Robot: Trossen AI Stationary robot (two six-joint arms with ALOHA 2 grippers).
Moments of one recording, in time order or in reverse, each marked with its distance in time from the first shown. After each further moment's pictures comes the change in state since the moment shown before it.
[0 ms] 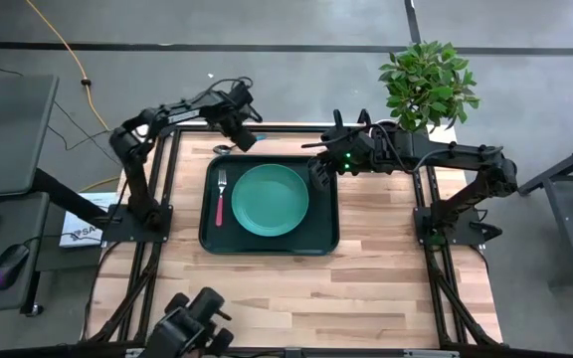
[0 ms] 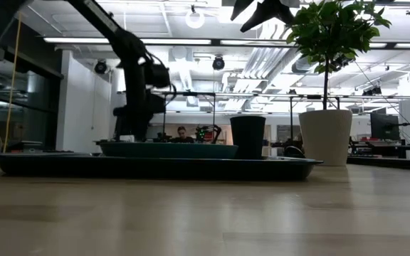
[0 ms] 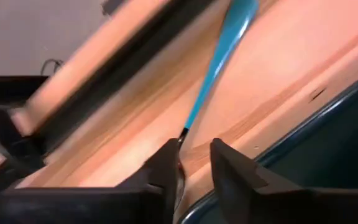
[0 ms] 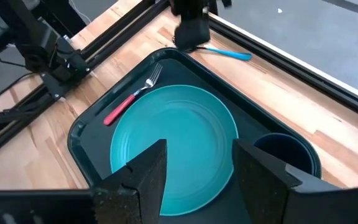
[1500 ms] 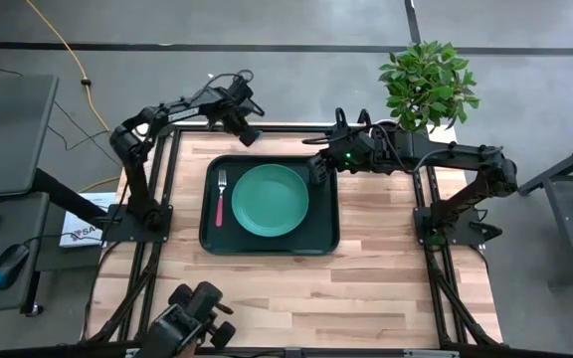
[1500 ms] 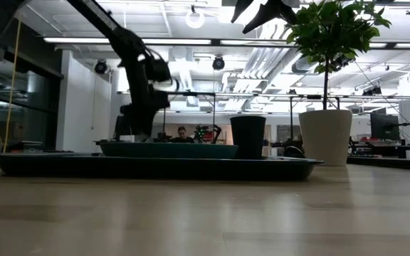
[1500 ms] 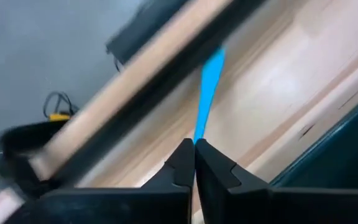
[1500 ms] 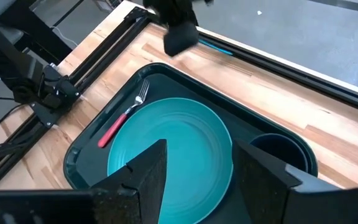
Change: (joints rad) left arm 0.021 0.000 0.024 0.093 0.017 0.064; right arm 0.001 0.000 0.000 0.000 0.076 0.116
